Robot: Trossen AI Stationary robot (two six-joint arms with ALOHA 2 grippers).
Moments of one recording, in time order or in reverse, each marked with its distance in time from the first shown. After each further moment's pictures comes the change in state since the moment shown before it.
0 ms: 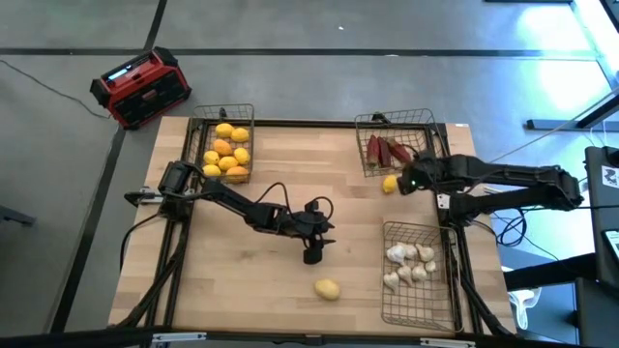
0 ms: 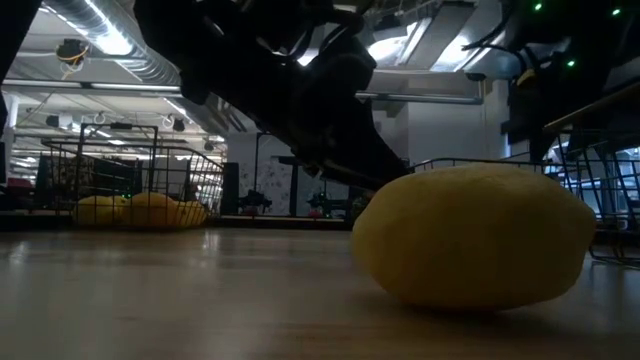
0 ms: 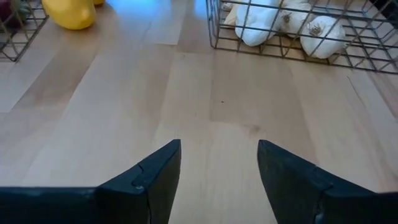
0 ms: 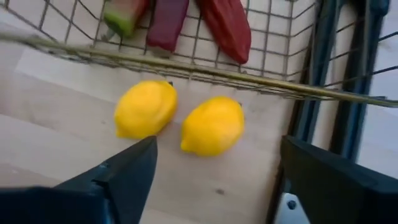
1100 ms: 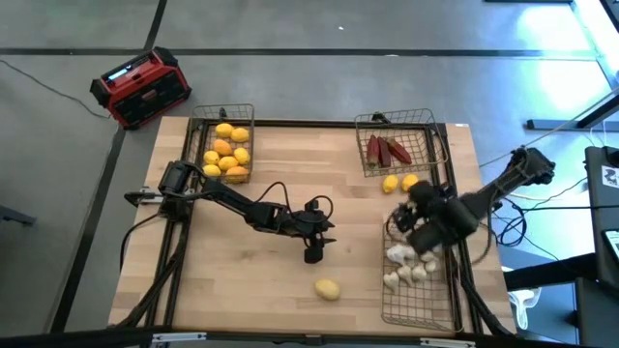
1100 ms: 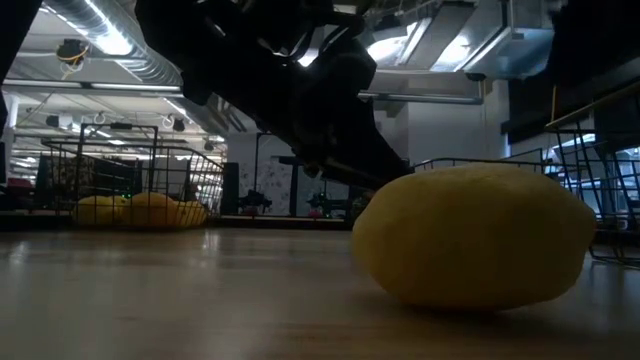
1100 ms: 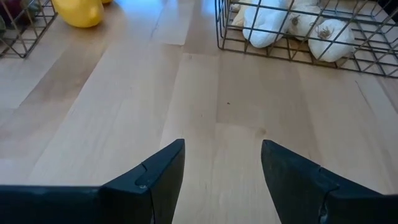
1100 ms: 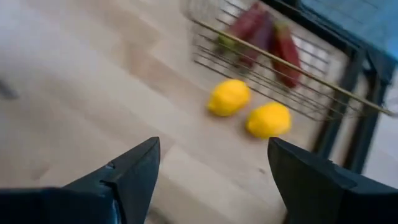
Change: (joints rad) left arm 0.006 0.000 0.000 0.004 0.000 -0.021; right arm 0.767 0.333 0.388 -0.354 0.188 0.552
